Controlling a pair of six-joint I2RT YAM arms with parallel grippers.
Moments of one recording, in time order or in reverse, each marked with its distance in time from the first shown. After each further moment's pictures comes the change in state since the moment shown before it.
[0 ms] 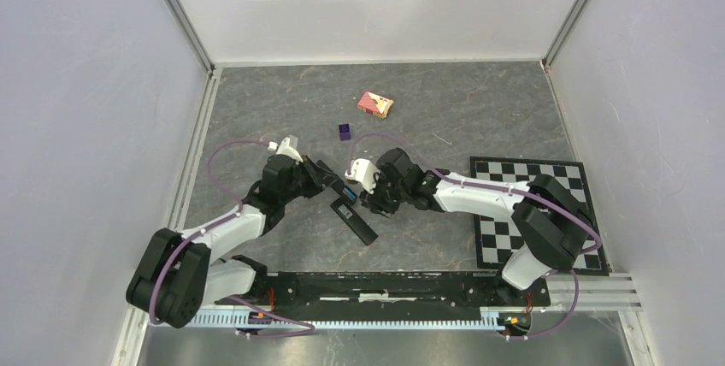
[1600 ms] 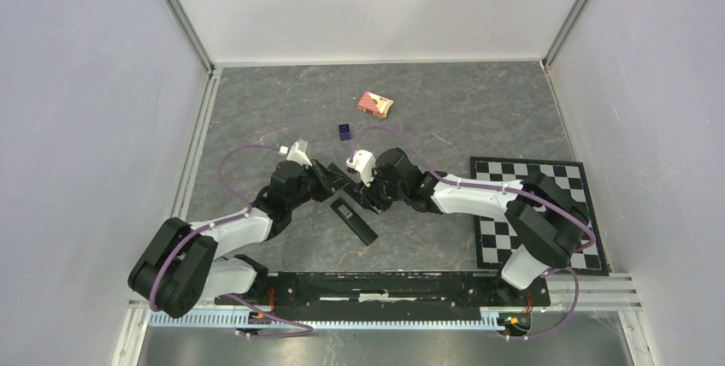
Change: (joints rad) left arm -0.111 0.069 -0.043 0.203 0.007 -0.124; right arm 0.000 0.019 -0.033 0.183 0.034 0.203
